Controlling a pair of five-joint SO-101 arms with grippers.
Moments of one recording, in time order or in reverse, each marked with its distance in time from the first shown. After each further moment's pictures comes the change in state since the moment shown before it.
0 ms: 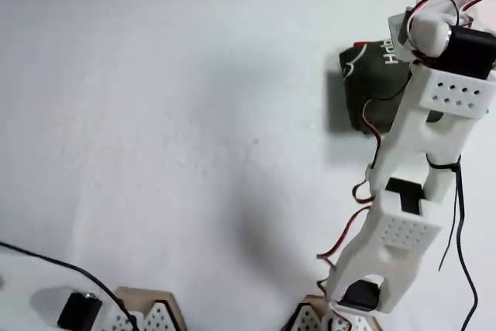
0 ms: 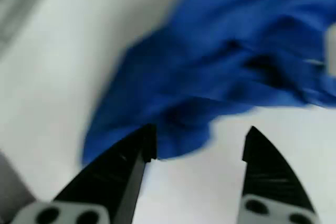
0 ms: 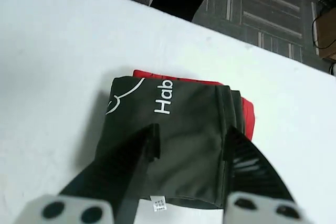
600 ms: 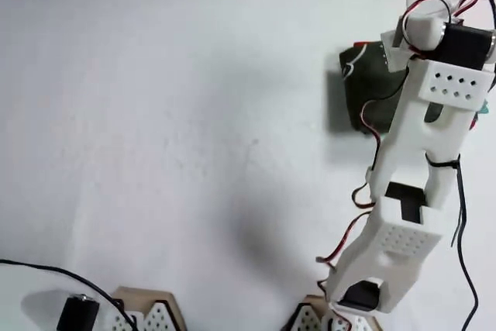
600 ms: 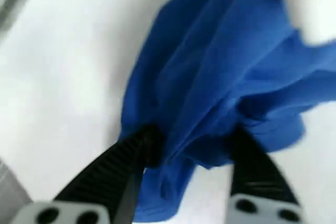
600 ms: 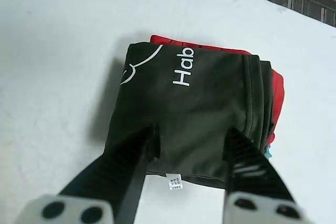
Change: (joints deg) left arm -4.8 27.6 -29.5 4.3 -10.7; right arm 0.0 -2.5 10.1 0.0 0.0
